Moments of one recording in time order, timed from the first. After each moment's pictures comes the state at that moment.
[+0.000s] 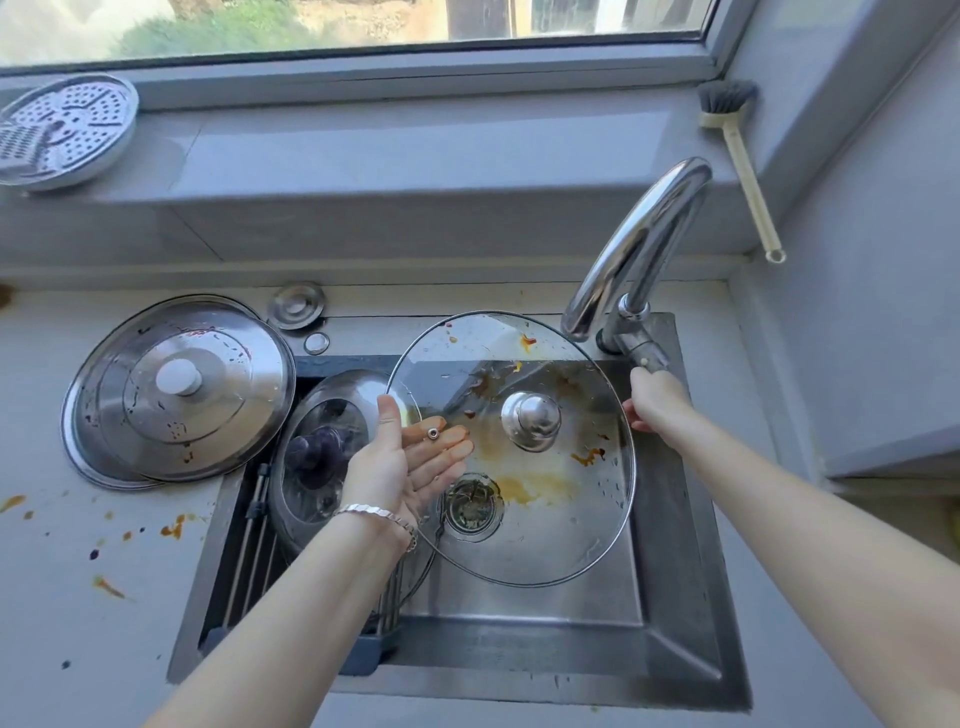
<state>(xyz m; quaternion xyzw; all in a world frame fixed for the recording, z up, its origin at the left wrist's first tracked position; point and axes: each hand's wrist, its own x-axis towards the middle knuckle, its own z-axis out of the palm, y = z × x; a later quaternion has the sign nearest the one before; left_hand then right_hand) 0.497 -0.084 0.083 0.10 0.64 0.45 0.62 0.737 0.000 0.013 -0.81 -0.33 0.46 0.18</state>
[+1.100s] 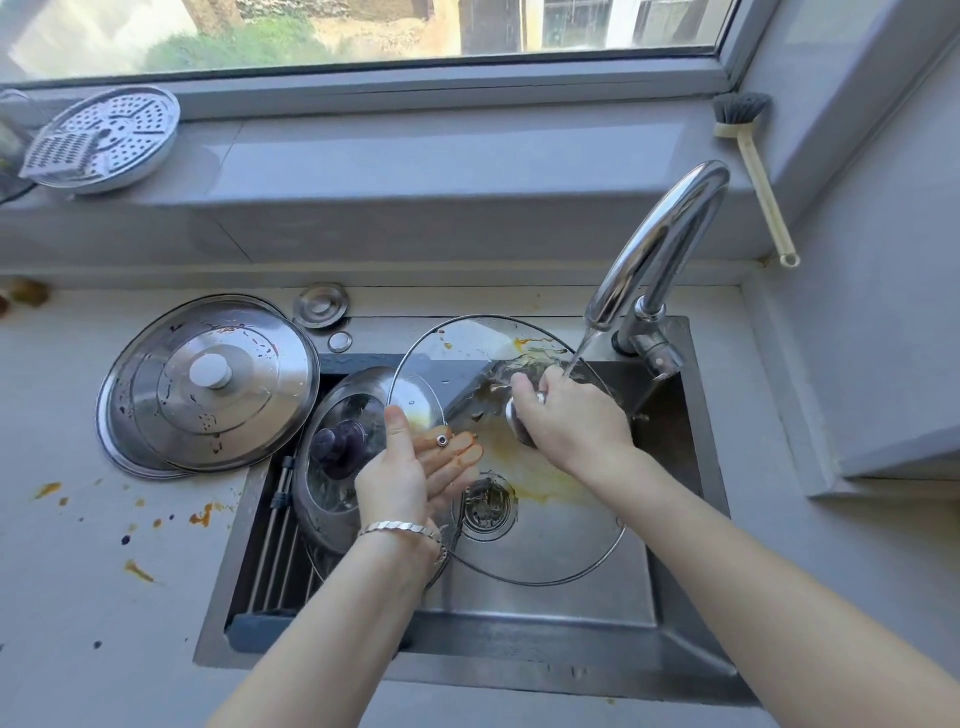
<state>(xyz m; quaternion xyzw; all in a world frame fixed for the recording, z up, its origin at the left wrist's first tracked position) 0.501 -0.105 0.097 0.07 0.66 0.51 0.54 0.635 -0.051 0.083 -0.70 -0.65 0.29 0.06</state>
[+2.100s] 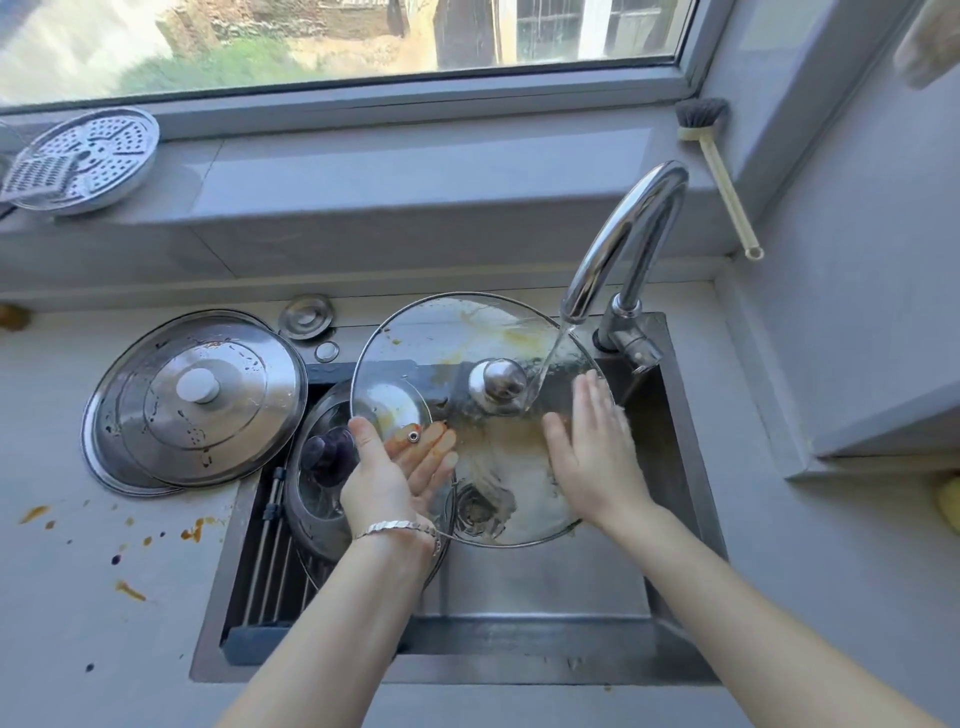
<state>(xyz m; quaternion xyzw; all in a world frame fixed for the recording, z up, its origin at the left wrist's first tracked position) 0.501 -0.109 0.096 0.01 0.62 0.56 0.55 0.666 -0.099 0.045 -0.68 -0.66 0.28 0.13</state>
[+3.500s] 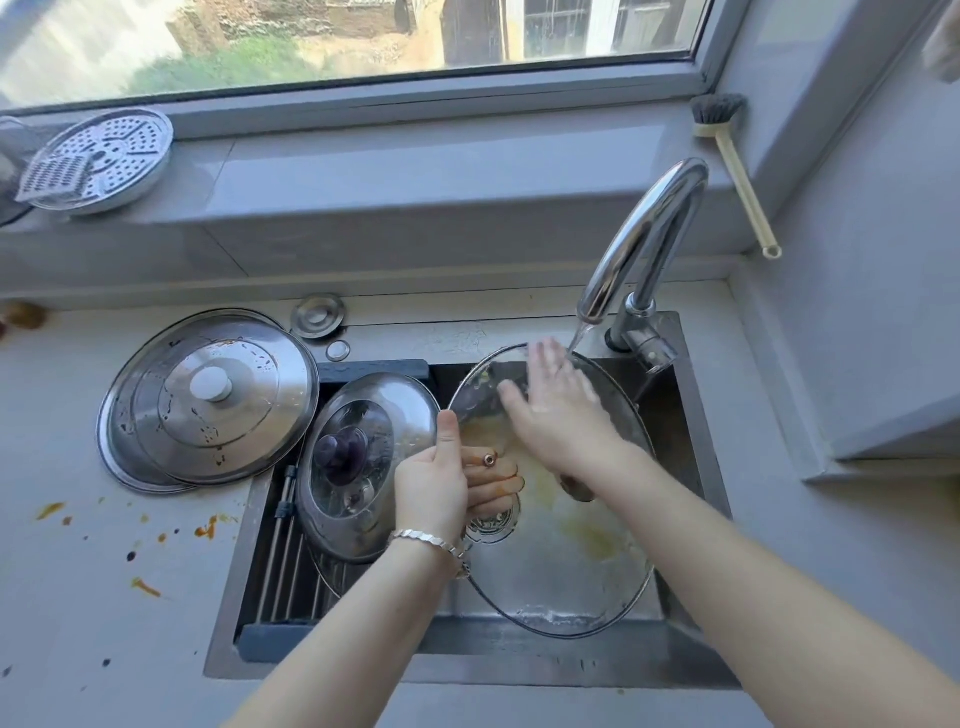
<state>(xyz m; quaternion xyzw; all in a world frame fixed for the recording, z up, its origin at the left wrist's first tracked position) 0.517 -0.113 0.099 0.17 0.68 0.41 0.58 0.632 -0.057 0.078 -0.64 -0.70 0.31 0.02</state>
